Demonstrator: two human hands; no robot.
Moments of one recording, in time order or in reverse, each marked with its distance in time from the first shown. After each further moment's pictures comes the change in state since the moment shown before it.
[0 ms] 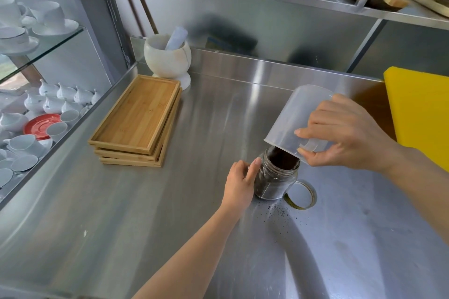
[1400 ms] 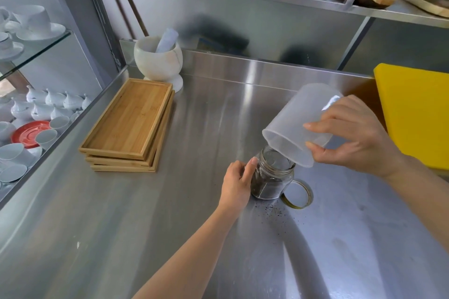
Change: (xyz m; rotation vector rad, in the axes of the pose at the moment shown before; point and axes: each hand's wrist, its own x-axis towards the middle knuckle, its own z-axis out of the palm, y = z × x) left_hand 0.007 -0.004 0.002 -0.005 -0.016 0.011; right_hand -0.022 -0.004 0.001 0.118 0.220 0.227
